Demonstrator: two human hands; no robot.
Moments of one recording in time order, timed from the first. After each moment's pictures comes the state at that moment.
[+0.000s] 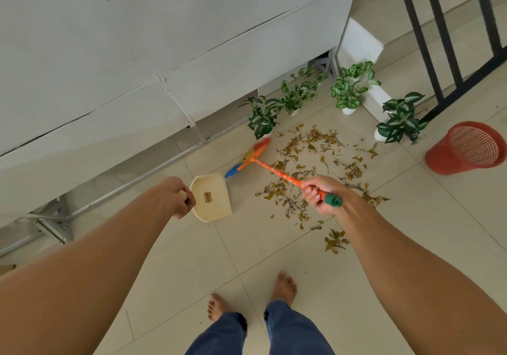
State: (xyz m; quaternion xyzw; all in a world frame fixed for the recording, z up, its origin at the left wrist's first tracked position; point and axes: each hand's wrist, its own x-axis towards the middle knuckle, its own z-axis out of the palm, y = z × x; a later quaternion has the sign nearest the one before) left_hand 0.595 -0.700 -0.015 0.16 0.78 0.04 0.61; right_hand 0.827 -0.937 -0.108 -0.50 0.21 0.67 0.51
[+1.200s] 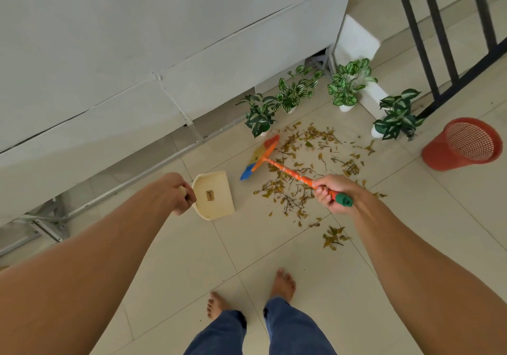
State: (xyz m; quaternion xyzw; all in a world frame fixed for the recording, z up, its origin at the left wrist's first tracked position) left_hand 0.602 -0.700 -0.015 0.16 0.78 0.03 0.61; right_hand 0.839 -0.962 -0.104 -0.55 0.19 0.64 0.49
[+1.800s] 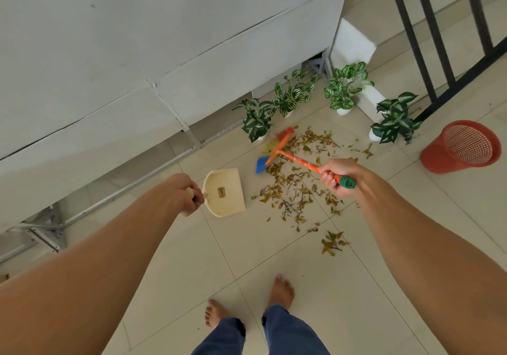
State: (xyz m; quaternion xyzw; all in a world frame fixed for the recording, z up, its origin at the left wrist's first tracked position) left_hand 0.638 -0.704 -0.018 0.18 0.76 0.00 0.63; right_hand 0.899 -0.947 -0.088 -0.61 0.14 0.62 0.46
